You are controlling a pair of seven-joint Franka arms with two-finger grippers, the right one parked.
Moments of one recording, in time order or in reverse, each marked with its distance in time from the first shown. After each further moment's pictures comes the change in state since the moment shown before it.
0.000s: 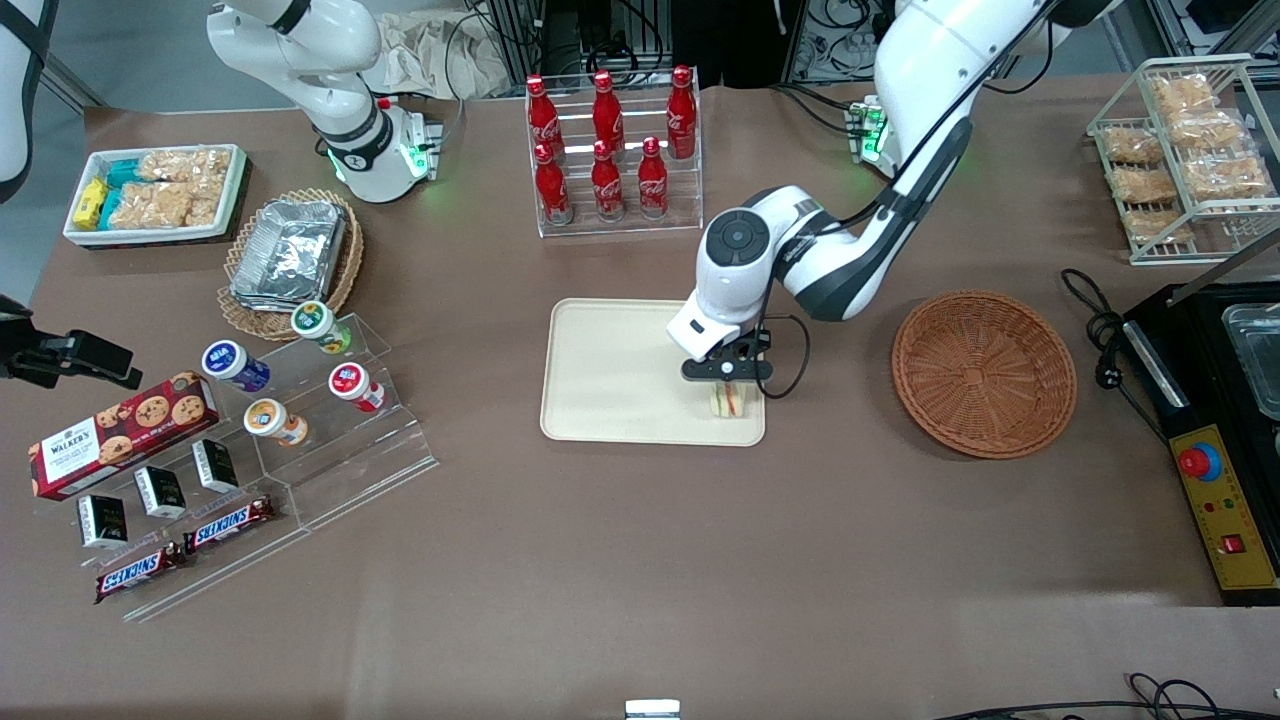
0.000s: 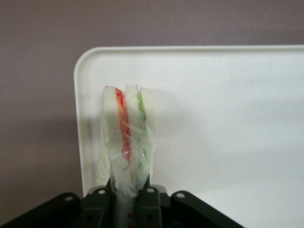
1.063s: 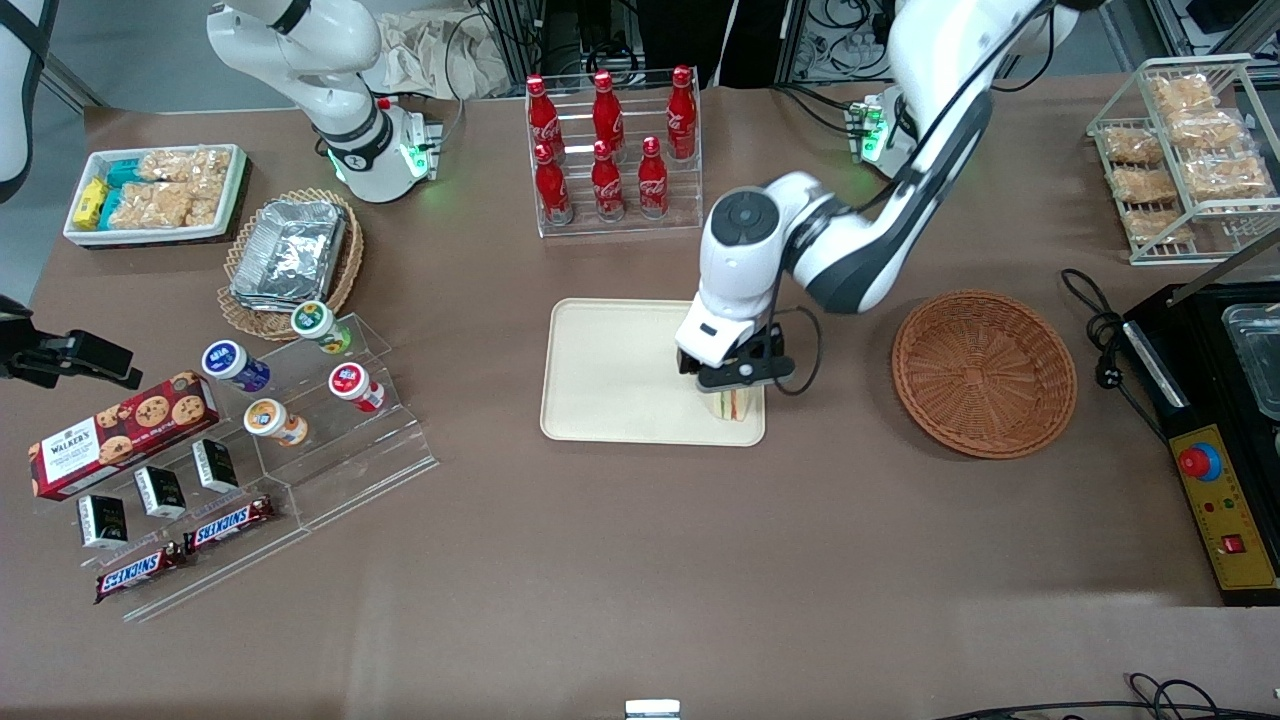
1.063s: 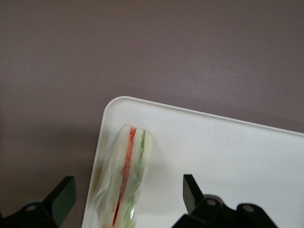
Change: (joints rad) arm 0.017 -0.125 0.006 0.122 -0.015 -0.158 -0.201
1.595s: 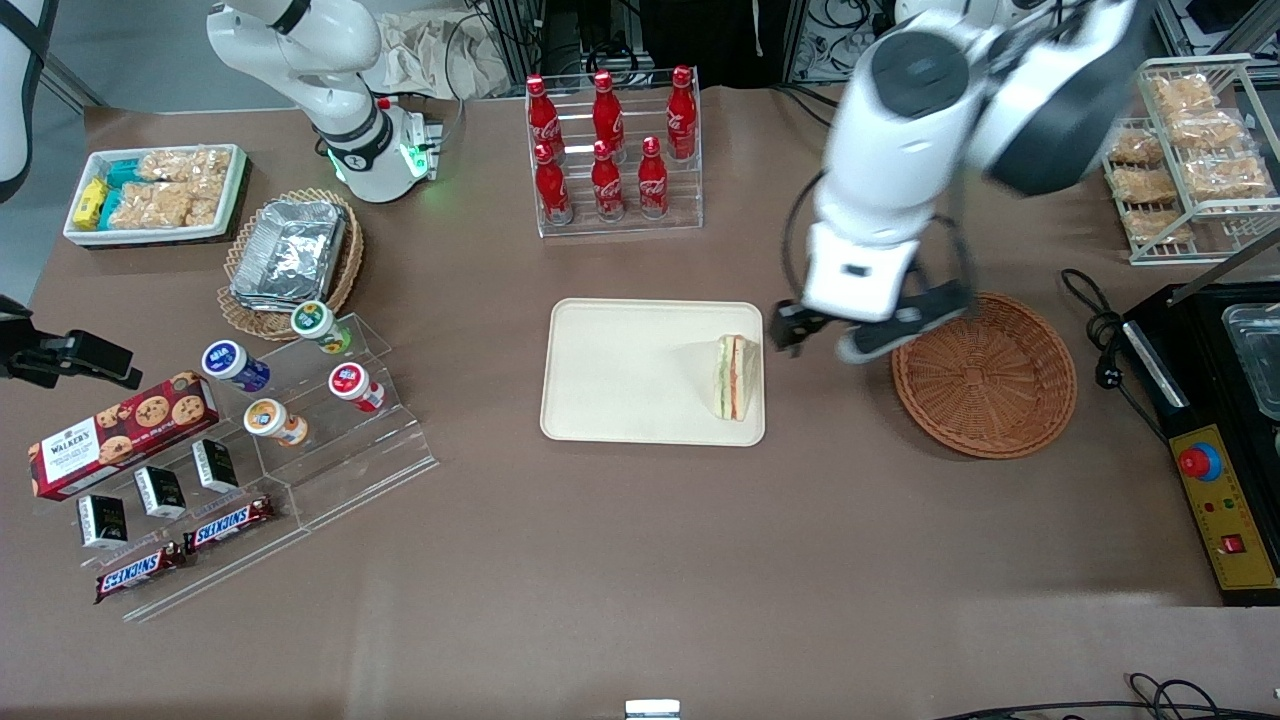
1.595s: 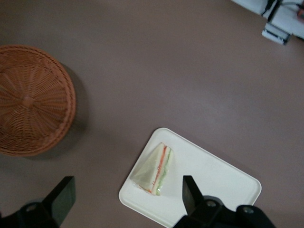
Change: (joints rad) arm 0.160 -0.207 0.028 0.296 -0.176 -0.450 0.051
